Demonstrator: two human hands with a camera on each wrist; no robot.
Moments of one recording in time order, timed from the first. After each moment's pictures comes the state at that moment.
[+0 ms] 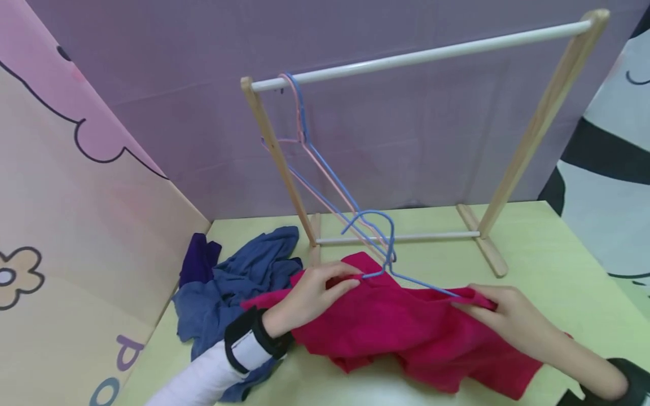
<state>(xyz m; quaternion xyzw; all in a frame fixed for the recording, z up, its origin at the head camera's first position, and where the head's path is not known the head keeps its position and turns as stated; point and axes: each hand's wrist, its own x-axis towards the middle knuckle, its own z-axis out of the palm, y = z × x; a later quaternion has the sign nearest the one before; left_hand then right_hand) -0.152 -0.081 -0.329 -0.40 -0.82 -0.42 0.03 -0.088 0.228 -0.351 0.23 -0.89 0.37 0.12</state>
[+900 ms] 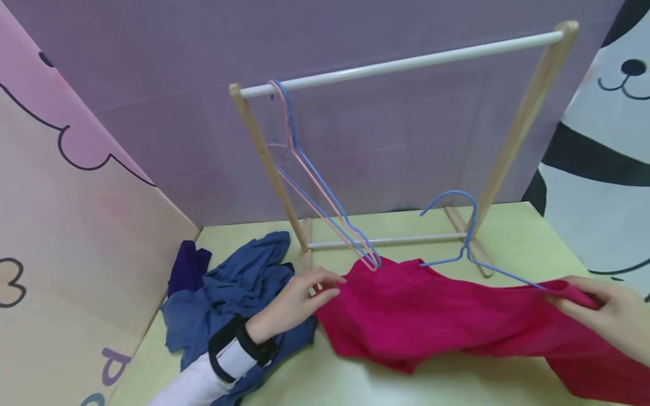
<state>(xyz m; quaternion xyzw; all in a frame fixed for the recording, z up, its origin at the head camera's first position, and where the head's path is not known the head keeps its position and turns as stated) -0.158 -0.095 -0.347 -0.40 -0.82 -0.41 0.00 -0.059 0.332 -0.345 0.00 -0.95 0.30 0.11</state>
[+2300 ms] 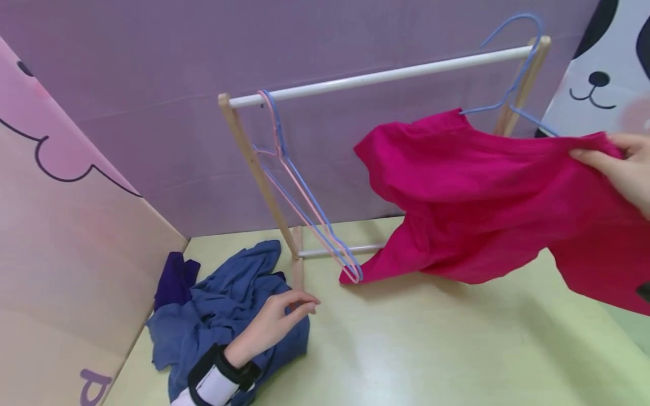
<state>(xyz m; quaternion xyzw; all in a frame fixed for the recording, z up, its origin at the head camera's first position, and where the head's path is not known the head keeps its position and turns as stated) -0.157 -0.122 -0.368 -0.31 -0.84 -0.44 -0.06 -0.165 0.386 -0.219 -0.08 -0.85 0.45 0.26</state>
